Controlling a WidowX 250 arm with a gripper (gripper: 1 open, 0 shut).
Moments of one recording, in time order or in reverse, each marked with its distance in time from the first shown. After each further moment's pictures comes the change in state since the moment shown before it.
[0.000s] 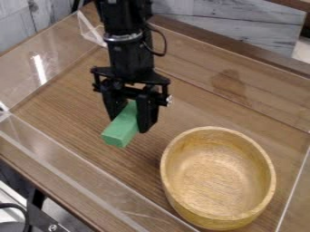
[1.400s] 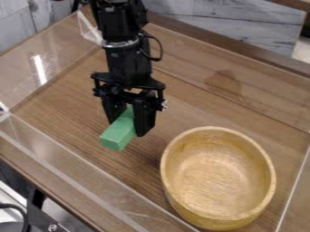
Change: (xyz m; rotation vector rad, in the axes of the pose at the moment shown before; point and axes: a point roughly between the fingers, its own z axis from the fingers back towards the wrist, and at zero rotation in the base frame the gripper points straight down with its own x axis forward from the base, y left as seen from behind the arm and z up) arm 0.002 0.011 -0.007 -0.033 0.011 -0.019
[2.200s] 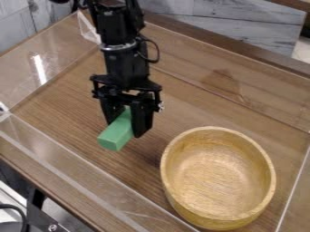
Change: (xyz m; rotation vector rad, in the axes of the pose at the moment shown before) arm 0.003 0.008 -0.004 -0.011 0.014 -0.006
